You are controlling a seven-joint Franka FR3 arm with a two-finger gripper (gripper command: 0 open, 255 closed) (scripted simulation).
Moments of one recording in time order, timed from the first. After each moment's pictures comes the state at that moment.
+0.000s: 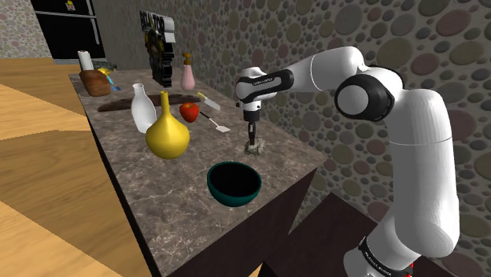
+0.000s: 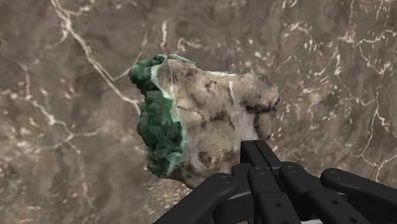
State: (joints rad) arm 0.05 0.57 -0.12 -1.52 0.07 1.81 -0.84
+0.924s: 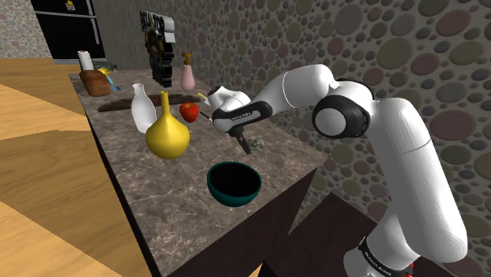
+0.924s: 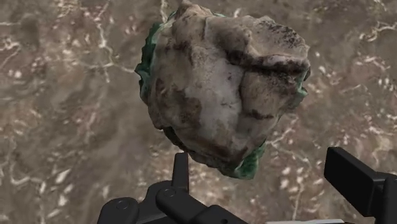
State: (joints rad) arm 0.25 0.74 -0.16 -1.41 -0.31 1.79 -0.91
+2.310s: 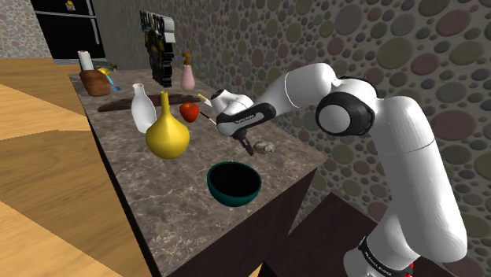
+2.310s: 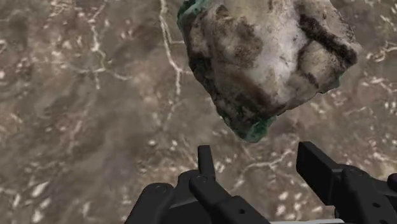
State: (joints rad) arm 0.25 0.70 -0.16 -1.50 -0.35 1.84 -0.96
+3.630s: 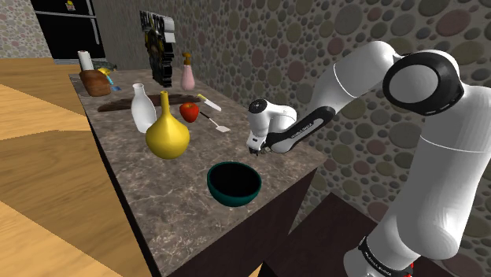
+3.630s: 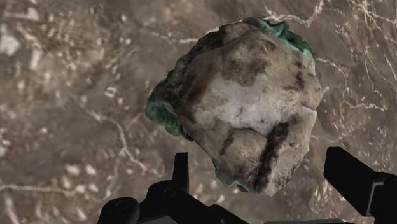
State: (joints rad) arm 0.11 0.26 -0.10 -2.21 -0.77 2.41 -2.01
